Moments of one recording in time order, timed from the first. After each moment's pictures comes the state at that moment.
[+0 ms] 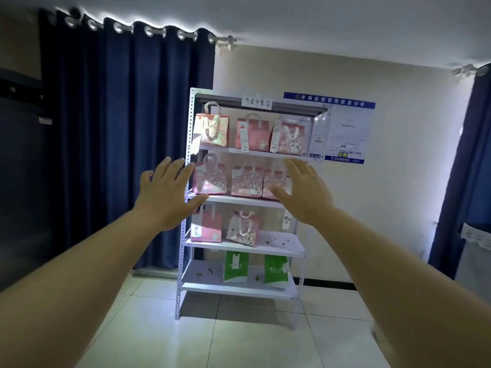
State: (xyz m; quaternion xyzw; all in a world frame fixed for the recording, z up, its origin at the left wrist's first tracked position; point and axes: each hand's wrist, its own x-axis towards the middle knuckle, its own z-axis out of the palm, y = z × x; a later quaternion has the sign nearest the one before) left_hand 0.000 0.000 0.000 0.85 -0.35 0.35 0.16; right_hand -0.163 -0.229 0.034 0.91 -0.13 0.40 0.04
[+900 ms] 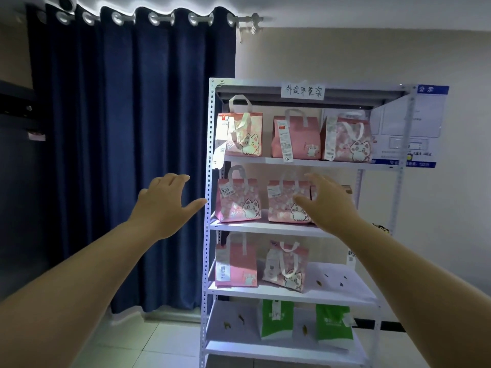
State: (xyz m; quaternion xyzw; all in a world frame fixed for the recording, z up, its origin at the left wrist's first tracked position) left_hand 0.417 -0.116 0.013 0.86 -0.32 0.33 0.20; right_hand 0.251 -0.375 0.029 0.89 -0.18 0.40 -0.09
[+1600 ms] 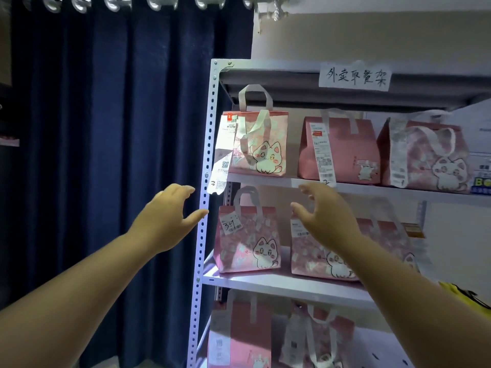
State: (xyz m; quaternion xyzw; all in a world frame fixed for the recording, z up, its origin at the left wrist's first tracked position) left_hand 0.712 -0.306 0.027 0.83 -0.34 0.34 0.29; right_hand 0.566 -0.559 0.051 0.88 -0.06 0.47 -0.06
